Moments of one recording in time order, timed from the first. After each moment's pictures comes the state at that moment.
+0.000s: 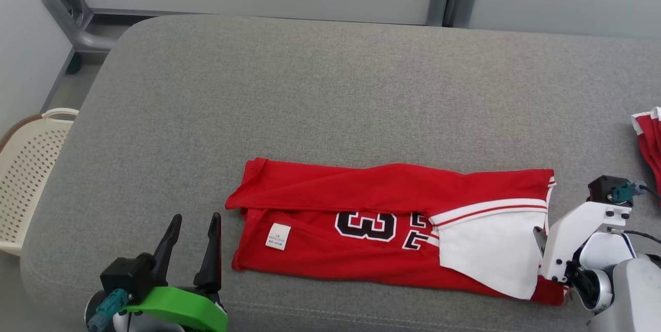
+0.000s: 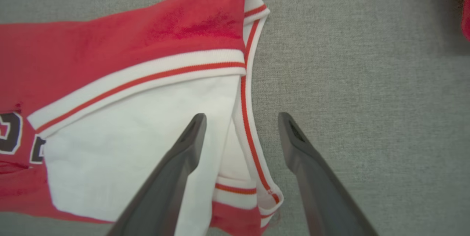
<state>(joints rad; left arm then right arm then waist) -0.05 0.28 -0.37 0.19 -0.59 0.06 -0.24 -0.19 -0.05 -0.26 0.24 0.10 0.13 0.69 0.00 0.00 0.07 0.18</state>
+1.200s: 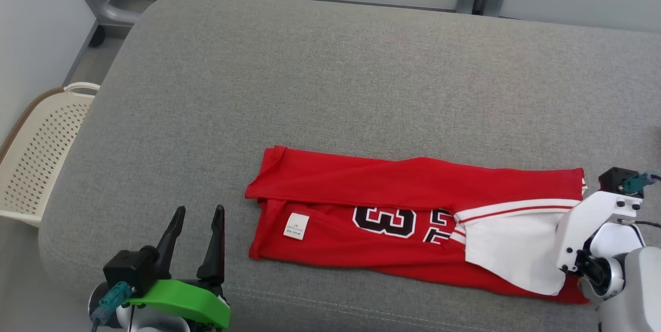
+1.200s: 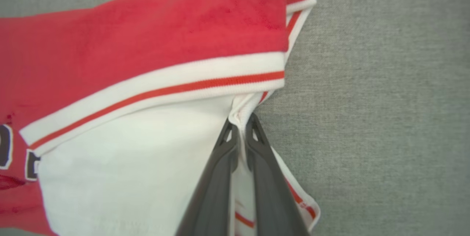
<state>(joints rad) -0.08 0.27 -0.38 0.21 -0.59 0.05 -0.25 -0.25 -0.05 -0.31 0.32 0.10 0.13 0.73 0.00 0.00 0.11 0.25</state>
